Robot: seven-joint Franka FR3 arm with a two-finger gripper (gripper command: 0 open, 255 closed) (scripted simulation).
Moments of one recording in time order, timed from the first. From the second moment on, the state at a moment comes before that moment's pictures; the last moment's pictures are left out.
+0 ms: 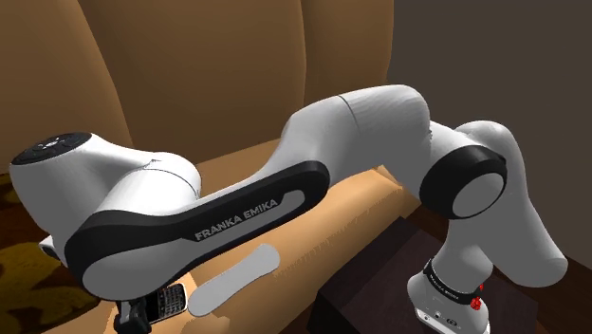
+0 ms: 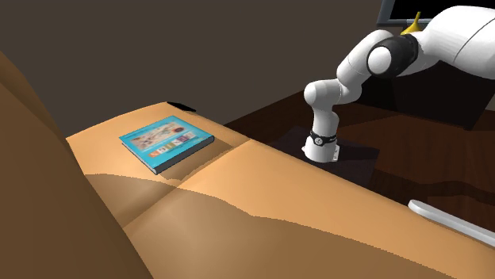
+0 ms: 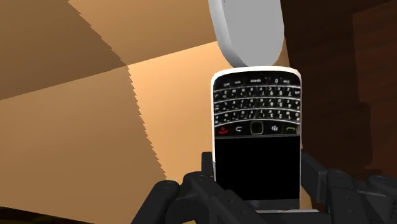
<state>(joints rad) 0.88 0.71 0.16 -1.17 -0.02 1.86 -0.29</state>
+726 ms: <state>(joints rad) 0.87 0.72 0.16 -1.18 -0.02 1.86 -0.29</state>
